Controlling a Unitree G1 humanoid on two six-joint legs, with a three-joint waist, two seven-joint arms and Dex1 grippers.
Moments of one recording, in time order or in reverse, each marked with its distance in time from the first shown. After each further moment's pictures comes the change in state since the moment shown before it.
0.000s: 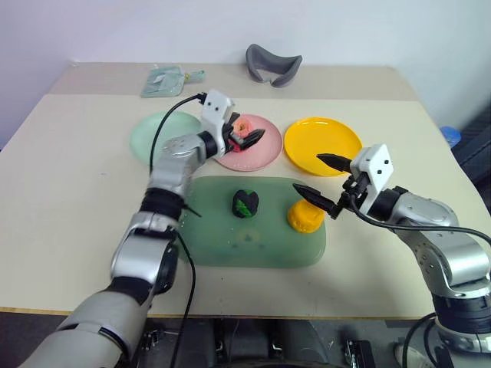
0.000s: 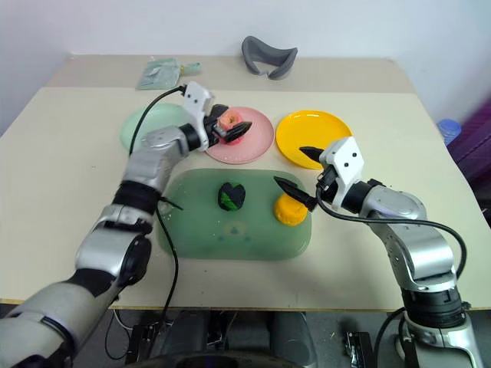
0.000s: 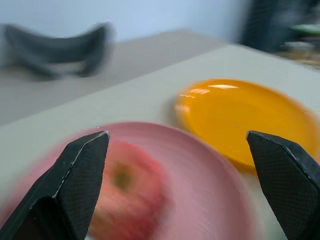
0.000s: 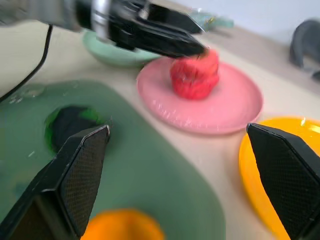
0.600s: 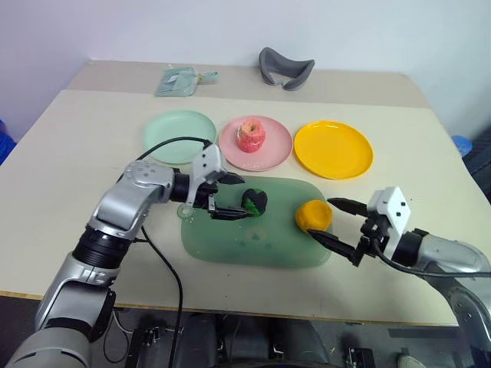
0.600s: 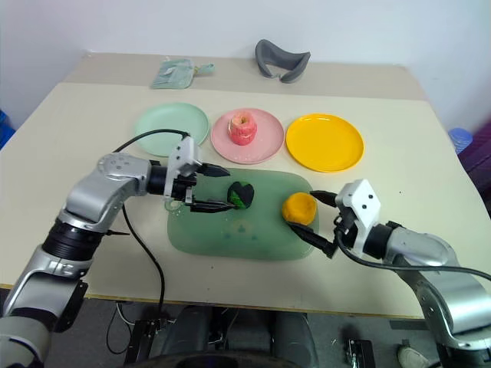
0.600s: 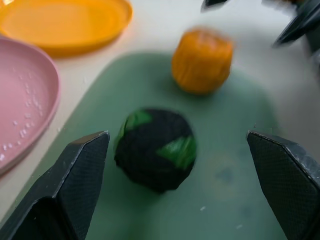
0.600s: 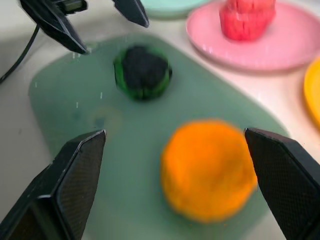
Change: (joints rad) left arm 0.176 0.278 -0.270 -0.372 -0.009 0.118 -0.300; right arm 0.354 -0.073 -0.168 -0.162 0.100 0.049 0.068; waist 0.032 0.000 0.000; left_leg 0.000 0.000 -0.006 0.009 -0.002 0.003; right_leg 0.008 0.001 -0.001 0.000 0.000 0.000
